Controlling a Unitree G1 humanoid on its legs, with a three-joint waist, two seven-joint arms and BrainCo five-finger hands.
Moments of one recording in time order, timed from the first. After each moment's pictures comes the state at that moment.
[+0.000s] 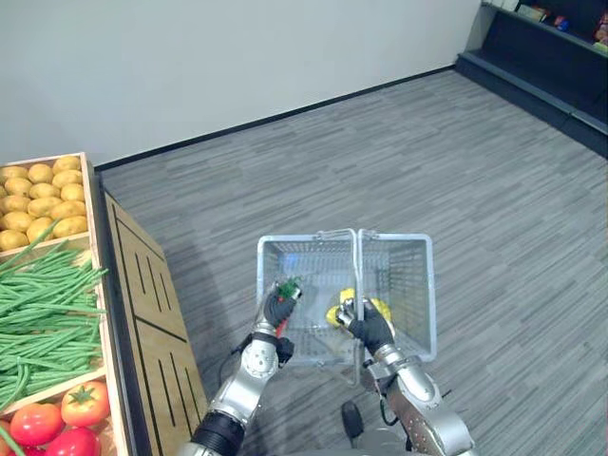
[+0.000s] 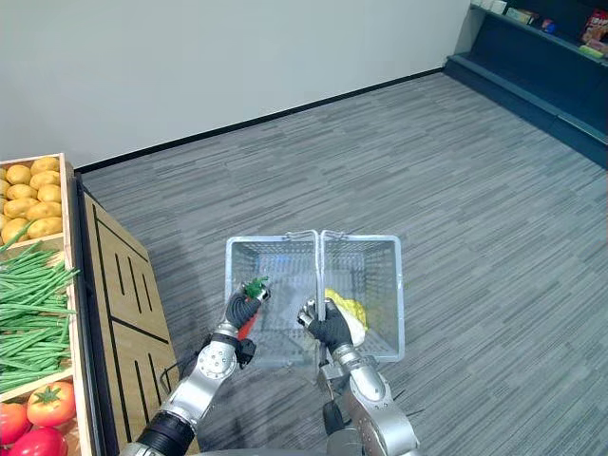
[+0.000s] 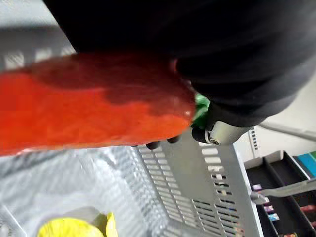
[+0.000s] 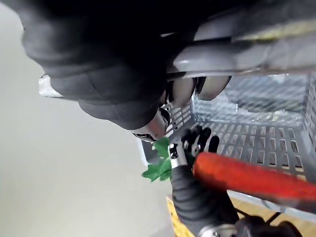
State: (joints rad) left arm -0.10 0.08 -0.31 0.41 0.32 -0.05 0.25; right arm 0.17 -0.15 0.43 -0.05 0.44 0.01 0.07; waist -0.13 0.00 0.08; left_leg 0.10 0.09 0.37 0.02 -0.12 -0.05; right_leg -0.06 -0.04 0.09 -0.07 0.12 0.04
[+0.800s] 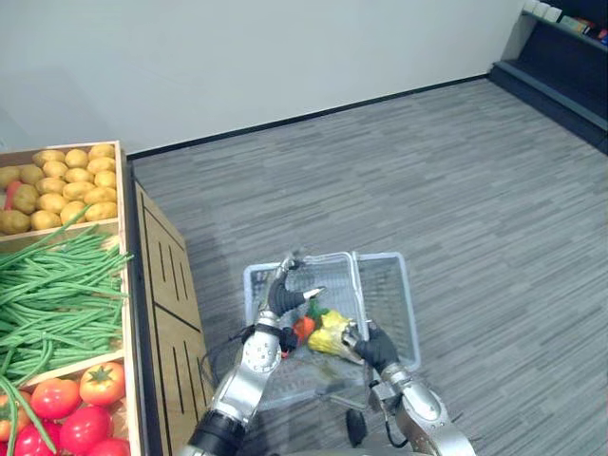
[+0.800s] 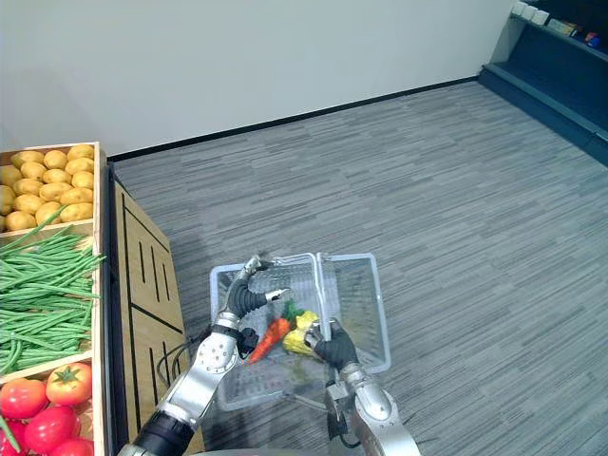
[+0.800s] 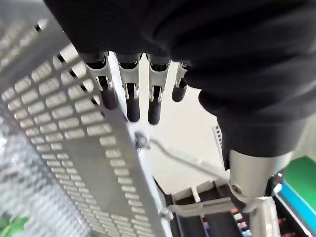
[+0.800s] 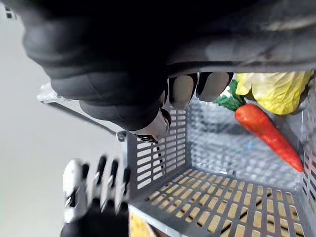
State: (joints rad) left arm 0.09 0.06 -0.20 0.02 0.31 -0.10 0.24; right arm 0.29 -0.11 0.18 -0.01 0.09 0.01 0.00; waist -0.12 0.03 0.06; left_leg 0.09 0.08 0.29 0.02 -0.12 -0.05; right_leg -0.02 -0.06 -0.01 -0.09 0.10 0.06
